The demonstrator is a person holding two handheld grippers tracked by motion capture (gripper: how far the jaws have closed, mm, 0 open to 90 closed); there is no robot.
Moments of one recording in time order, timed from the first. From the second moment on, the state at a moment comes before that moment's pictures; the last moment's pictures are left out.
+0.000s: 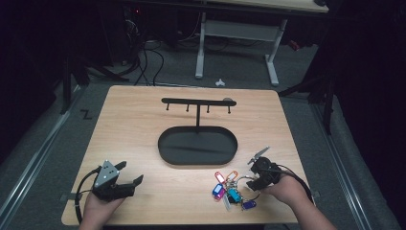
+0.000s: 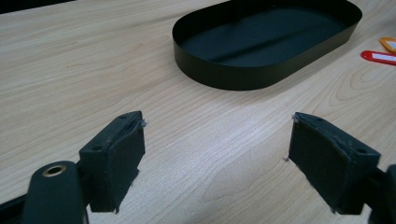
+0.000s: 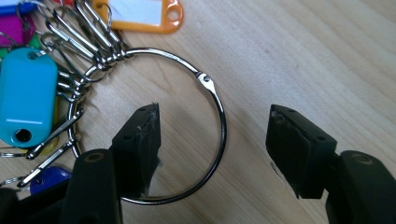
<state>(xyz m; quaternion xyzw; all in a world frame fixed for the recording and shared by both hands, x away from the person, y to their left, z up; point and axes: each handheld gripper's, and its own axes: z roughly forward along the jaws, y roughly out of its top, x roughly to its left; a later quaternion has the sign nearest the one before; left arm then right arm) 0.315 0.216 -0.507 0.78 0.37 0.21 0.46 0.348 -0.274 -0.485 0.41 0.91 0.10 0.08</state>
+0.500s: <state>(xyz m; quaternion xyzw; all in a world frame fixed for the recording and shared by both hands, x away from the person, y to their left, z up) 0.315 0.217 -0.503 0.78 0.36 0.20 0.48 0.377 -0.257 -0.488 0.37 0.93 0.01 0.00</state>
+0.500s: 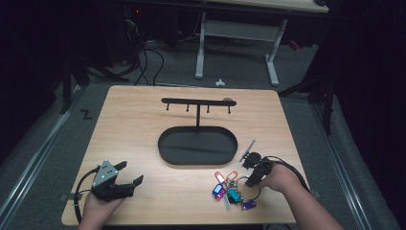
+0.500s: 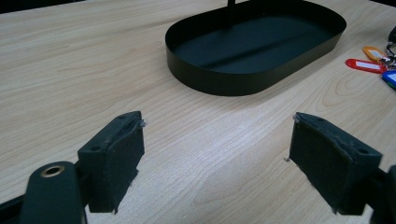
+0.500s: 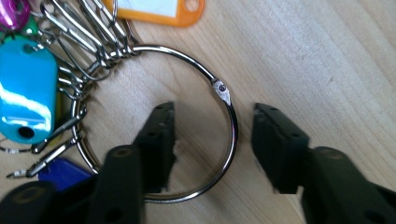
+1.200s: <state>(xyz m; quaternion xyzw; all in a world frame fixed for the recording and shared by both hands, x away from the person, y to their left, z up) 0.314 0.216 -0.503 0.78 0.36 0.20 0.47 0.385 -0.252 -0.488 0.37 0.93 -0.01 0.00</state>
